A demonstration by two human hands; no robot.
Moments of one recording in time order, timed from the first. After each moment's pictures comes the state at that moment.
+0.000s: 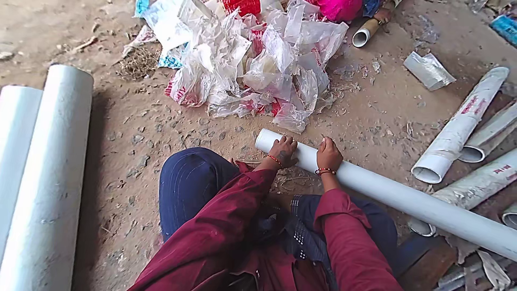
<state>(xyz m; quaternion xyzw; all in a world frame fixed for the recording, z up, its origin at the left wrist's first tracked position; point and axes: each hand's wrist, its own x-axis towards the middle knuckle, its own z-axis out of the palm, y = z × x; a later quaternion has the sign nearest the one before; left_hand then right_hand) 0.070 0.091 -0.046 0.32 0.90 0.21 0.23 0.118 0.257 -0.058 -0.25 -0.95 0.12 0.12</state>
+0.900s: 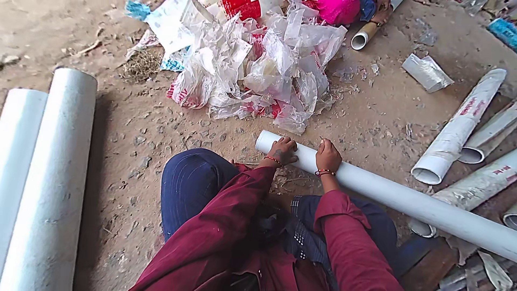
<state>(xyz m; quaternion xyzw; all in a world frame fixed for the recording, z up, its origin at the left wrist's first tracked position) 0.066 0.085 -0.063 0.28 0.87 0.33 0.22 0.120 0.257 -0.060 -0.24 -0.96 0.12 0.11</state>
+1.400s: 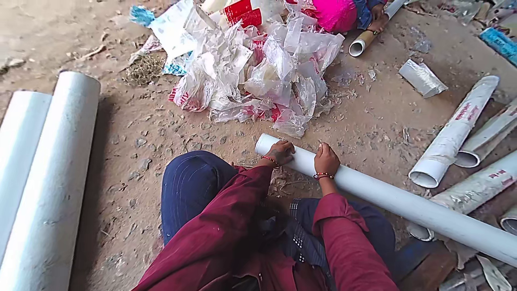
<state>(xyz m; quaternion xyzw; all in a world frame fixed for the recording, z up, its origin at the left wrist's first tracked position) 0.057 0.073 -0.072 0.31 0.83 0.40 0.22 0.122 0.255 -0.060 -0.23 -0.96 0.12 0.11</state>
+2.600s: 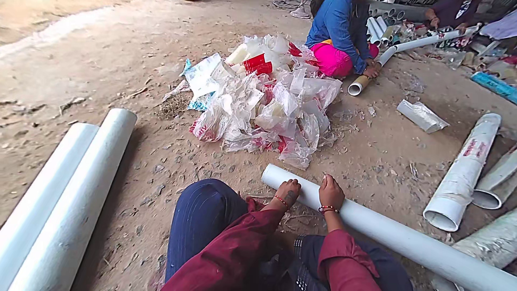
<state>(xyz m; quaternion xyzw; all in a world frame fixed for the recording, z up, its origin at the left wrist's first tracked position) 0.092 0.097 -0.023 0.27 0.90 0.20 0.29 0.121 0.256 -0.061 -0.22 -0.95 0.14 0.16</state>
